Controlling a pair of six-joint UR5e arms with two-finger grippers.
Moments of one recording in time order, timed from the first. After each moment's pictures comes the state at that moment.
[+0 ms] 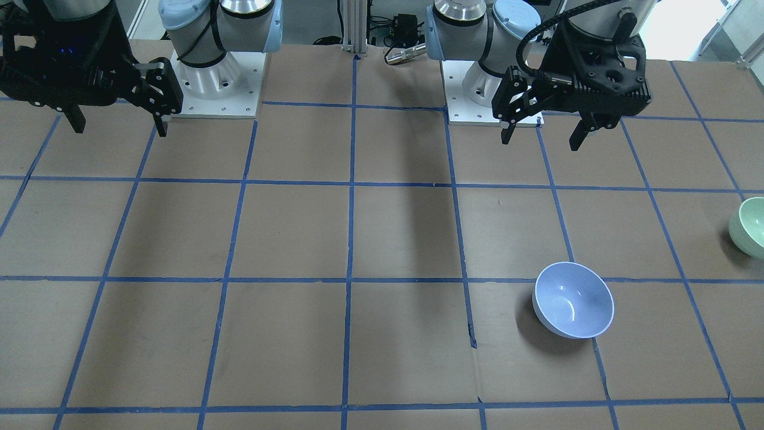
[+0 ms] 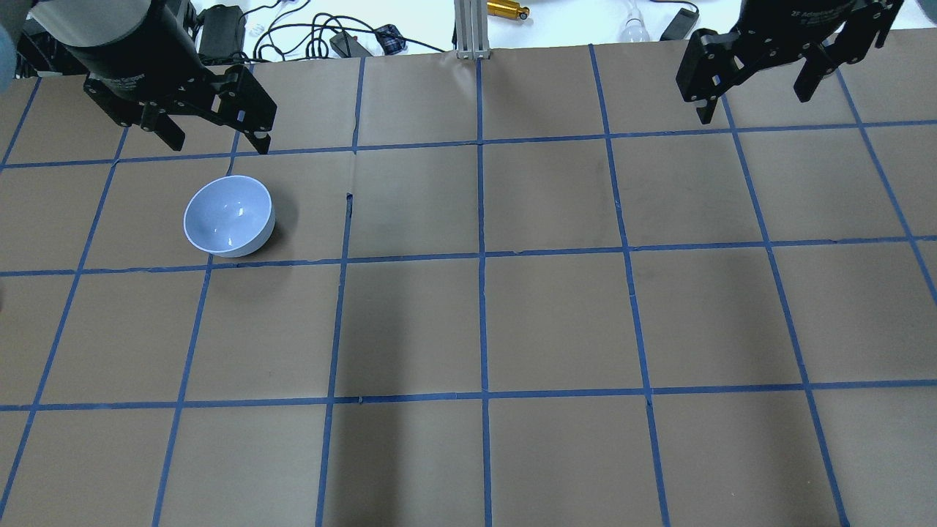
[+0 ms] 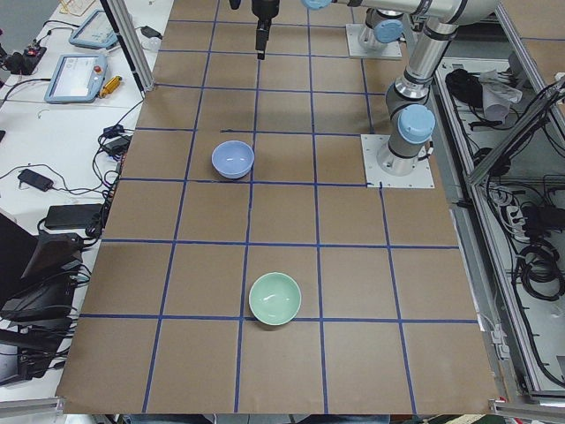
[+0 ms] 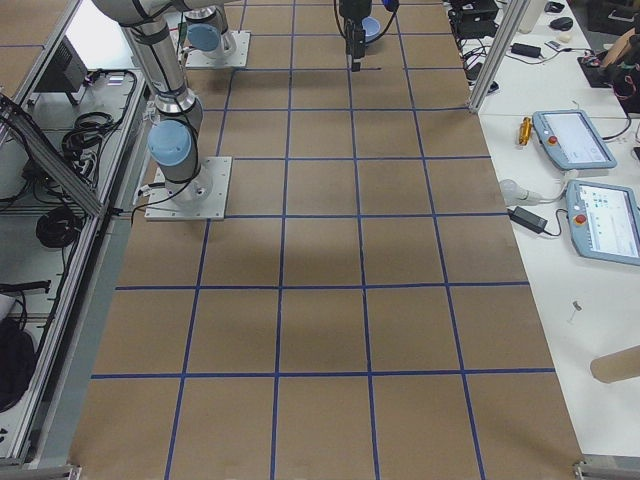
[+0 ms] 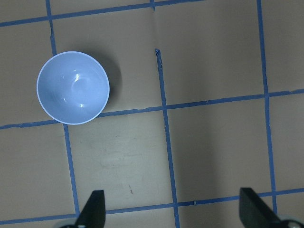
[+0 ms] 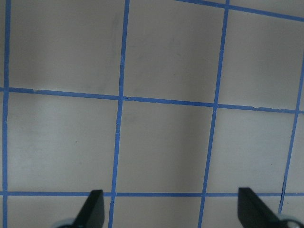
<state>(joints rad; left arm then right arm) -1.55 -1.56 -1.47 -1.60 1.58 0.12 1.59 -1.53 1.37 -1.45 -1.73 -0.09</state>
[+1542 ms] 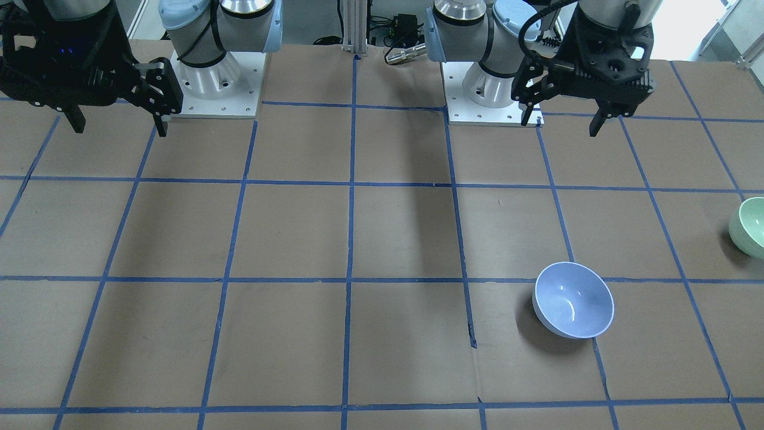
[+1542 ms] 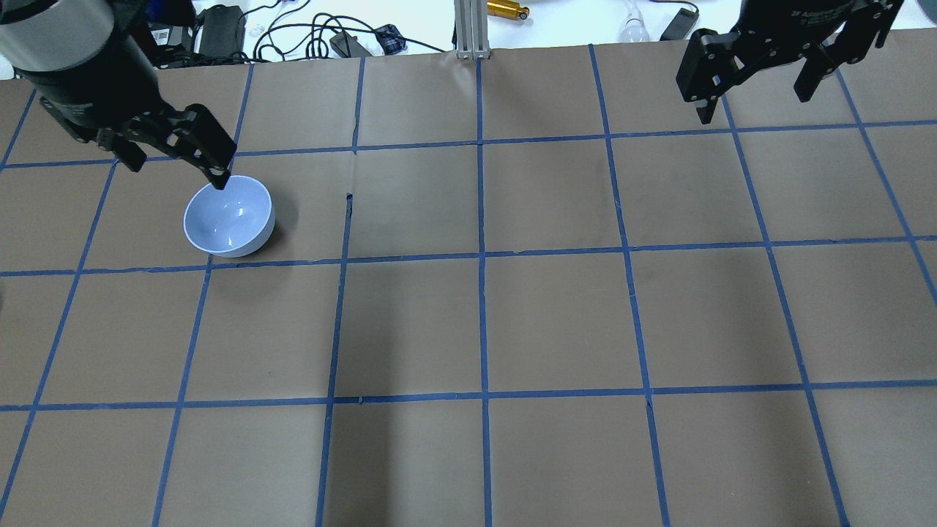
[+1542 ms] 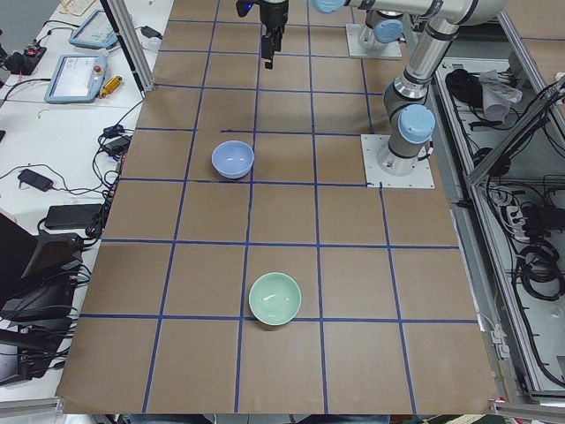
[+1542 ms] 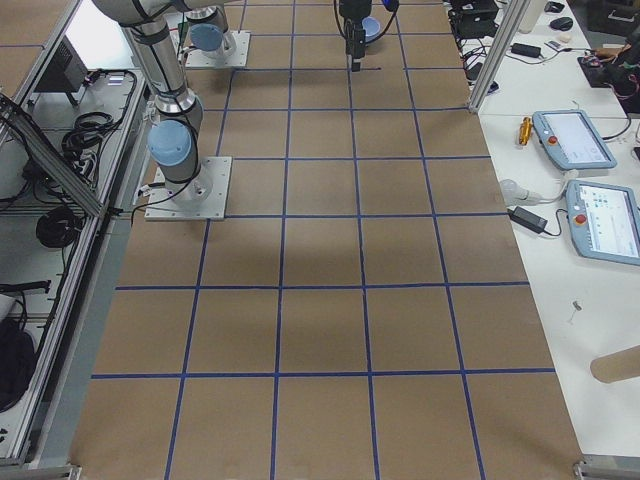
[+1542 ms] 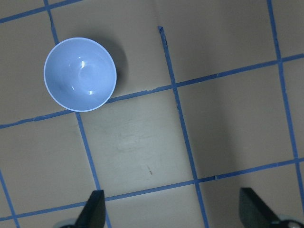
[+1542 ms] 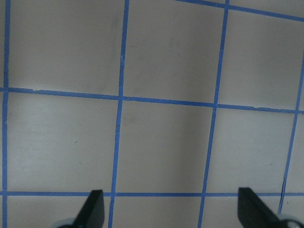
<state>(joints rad) -1.45 -1.50 -1.52 -1.68 1.65 0.39 1.59 -1.53 1.37 -1.45 -1.73 -0.09</state>
